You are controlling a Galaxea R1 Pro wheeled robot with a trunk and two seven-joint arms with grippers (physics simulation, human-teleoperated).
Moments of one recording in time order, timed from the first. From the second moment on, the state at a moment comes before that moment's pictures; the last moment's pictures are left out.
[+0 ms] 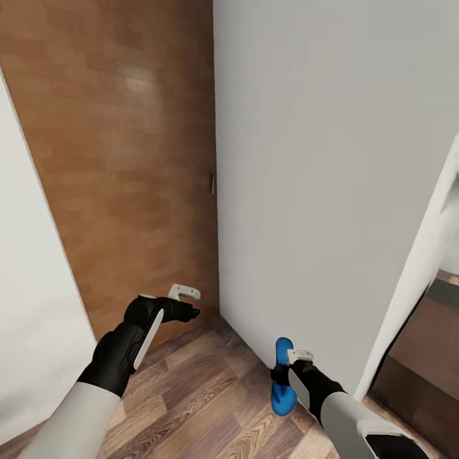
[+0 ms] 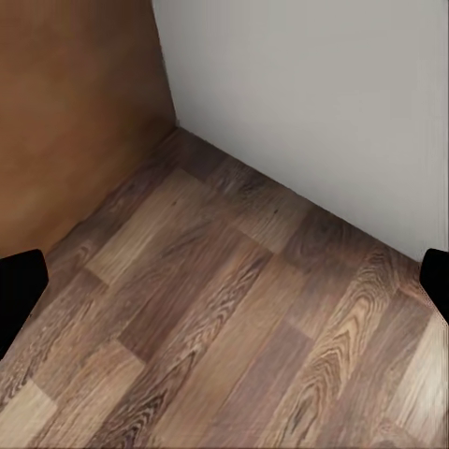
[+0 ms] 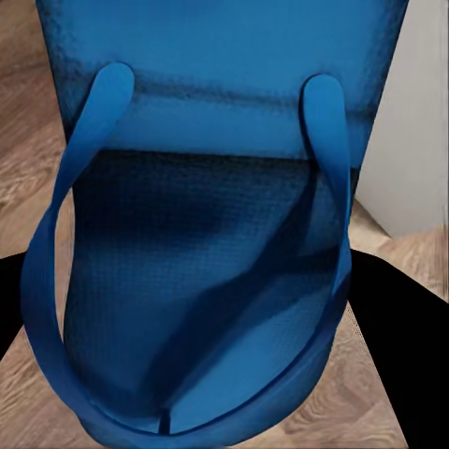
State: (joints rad) left arm -0.66 -0.01 -0.20 -1.21 -0.03 0.93 -0.18; right arm -0.74 0.10 -0.07 -0.24 0.00 0.36 -0.13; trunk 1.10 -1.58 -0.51
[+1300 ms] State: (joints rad) left arm -0.66 -0.01 -0.20 -1.21 -0.03 0.94 -0.18; right arm -0.74 0.09 -0.07 -0.24 0.00 0.36 -0.11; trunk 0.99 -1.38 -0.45
